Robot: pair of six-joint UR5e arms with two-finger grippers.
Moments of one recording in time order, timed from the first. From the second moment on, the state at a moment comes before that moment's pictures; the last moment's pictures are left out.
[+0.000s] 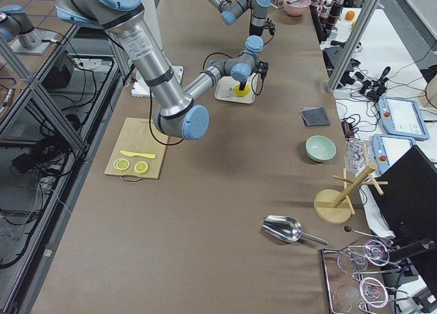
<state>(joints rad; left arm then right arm) -0.82 -2.24 -1.52 -1.56 -2.23 -1.04 0.67 -0.89 1.48 -1.25 2.23 1.32</state>
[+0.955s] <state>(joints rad) -1.15 -1.78 -1.78 -1.43 -2.29 -0.44 1.01 -1.08 1.68 -1.34 2.25 1.12</state>
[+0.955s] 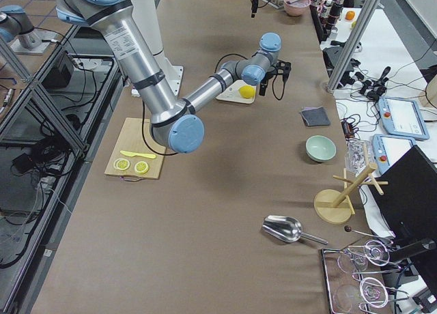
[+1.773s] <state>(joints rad) -1.43 -1.51 -1.76 -1.43 -2.32 -0.06 1.46 -1.43 1.85 -1.78 2.20 0.08</state>
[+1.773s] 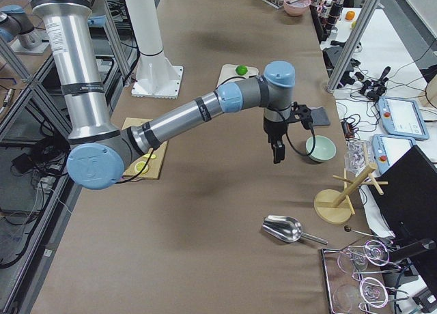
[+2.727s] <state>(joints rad) -1.60 -1.51 -1.62 -1.42 -2.33 0.07 1.55 -1.61 1.80 -1.78 2.29 0.04</state>
